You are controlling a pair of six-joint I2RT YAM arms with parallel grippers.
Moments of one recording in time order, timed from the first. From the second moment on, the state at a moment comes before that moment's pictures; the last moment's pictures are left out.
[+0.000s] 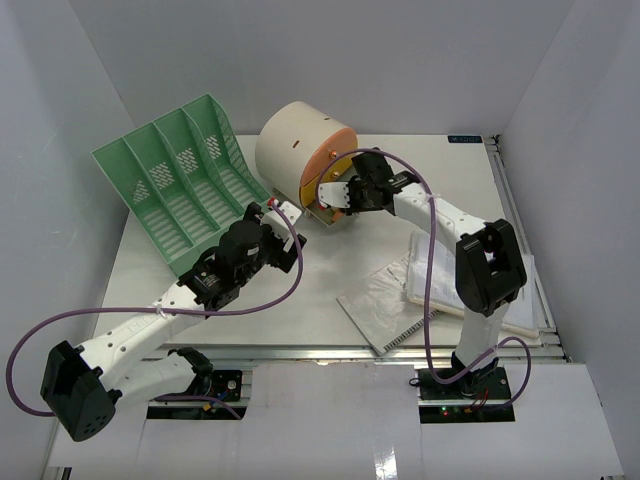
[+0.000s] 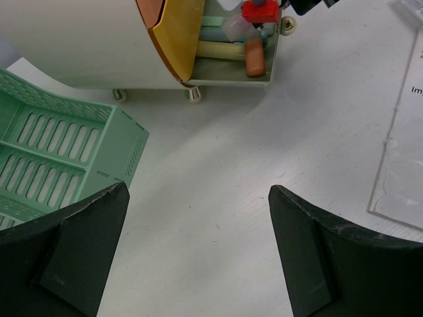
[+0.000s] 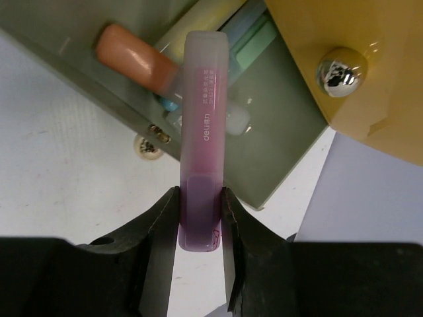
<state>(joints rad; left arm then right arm) -0.73 1.02 0.76 -0.08 -0.23 0.19 0.57 1.86 1.51 -0.53 -0.03 -1.23</state>
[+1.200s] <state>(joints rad) -0.71 1.09 0.76 -0.08 0.01 0.13 0.12 1.45 1.11 -0.26 -0.74 -0.41</state>
